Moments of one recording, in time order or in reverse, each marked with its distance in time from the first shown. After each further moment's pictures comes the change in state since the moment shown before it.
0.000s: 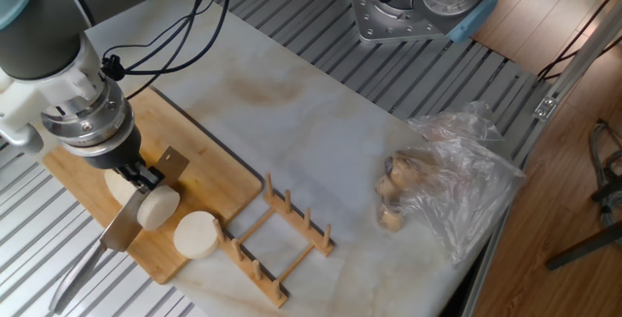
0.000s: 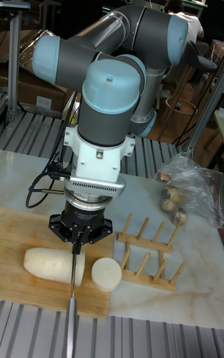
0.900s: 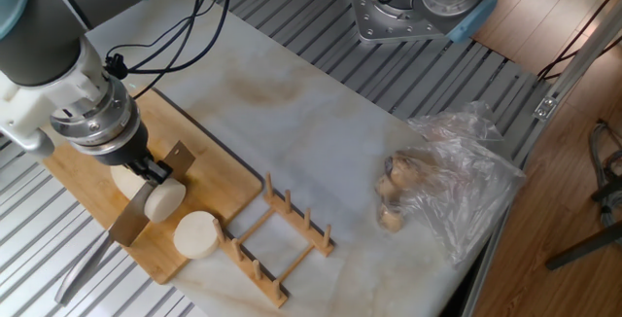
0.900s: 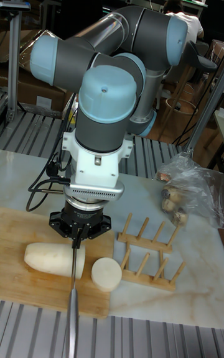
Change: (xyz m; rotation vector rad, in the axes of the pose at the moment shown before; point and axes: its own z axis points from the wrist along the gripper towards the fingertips) arm 0.021 0.002 0.009 -0.019 0.076 -0.036
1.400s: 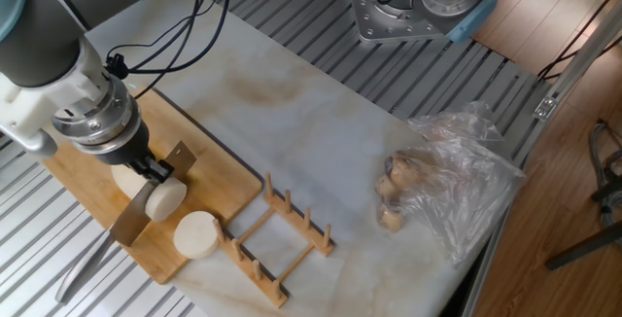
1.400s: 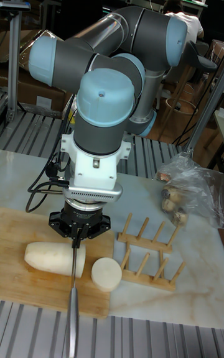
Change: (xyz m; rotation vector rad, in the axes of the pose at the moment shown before) arm 0.008 0.001 0.004 -0.007 0.027 -0.002
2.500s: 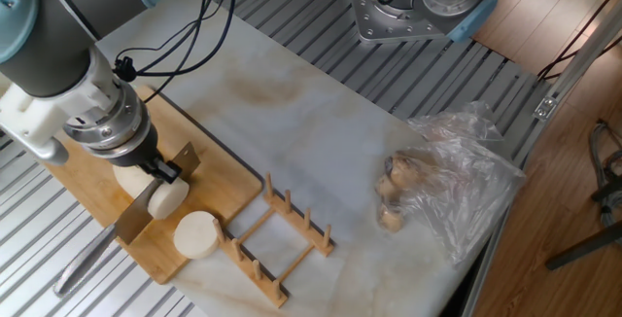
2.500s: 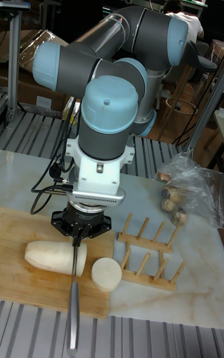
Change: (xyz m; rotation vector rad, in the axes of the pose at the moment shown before) arm 0.006 0.010 0.010 -0.006 0.018 0.028
